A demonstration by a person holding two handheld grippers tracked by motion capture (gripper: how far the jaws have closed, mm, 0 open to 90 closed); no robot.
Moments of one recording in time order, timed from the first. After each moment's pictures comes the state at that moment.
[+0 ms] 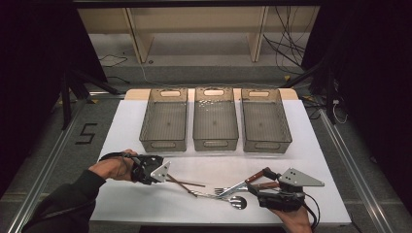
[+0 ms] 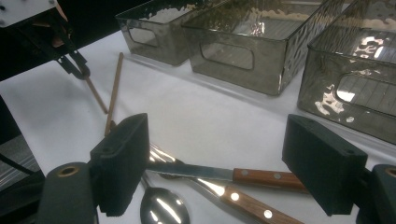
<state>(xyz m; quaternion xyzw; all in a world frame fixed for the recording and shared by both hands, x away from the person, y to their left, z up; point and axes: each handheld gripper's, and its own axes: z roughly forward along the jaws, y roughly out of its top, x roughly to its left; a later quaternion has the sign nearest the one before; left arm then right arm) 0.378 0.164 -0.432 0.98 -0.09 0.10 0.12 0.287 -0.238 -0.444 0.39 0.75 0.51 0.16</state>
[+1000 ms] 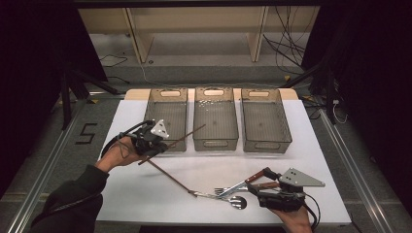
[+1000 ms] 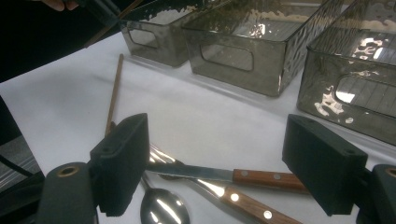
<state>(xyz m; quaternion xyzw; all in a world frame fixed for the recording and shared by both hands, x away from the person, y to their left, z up) 0.427 0.167 -0.382 0.94 0.21 0.15 0.22 0.287 -0.238 -0.443 0.39 0.75 0.51 0.16</state>
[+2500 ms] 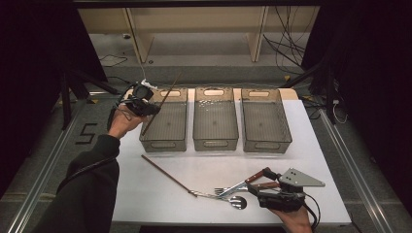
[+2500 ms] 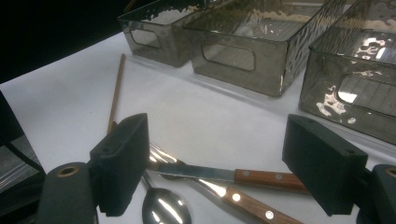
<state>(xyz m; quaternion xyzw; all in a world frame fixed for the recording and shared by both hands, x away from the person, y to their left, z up) 0.526 0.194 -0.356 0.84 0.42 0.19 0.28 0.287 -0.238 -0.443 0.38 0.75 0.51 0.16</state>
